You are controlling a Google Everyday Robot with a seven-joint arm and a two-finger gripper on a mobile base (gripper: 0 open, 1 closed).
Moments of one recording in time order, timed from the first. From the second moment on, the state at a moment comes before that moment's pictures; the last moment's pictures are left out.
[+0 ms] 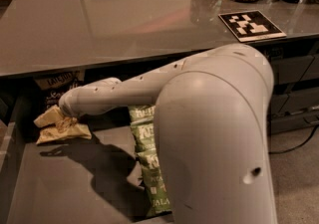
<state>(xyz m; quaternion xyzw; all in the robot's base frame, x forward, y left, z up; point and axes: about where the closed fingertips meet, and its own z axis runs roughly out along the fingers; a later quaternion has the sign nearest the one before) 0.620 0.343 0.658 -0.43 0.77 0.28 0.38</state>
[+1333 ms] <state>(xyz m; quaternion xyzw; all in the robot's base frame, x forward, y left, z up) 0.623 0.375 0.632 -0.44 0.78 0.28 0.35</state>
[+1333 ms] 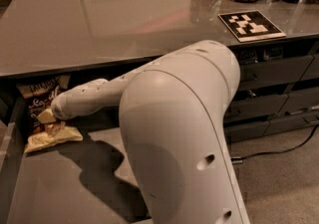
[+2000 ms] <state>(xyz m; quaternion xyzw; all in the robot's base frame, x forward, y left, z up) 0.599 0.349 0.667 -0.45 0.75 0.28 0.40</state>
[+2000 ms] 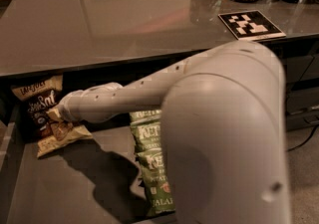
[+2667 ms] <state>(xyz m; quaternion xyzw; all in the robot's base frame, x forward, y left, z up) 0.556 0.283 0.717 -0.44 0.71 0.28 0.47</state>
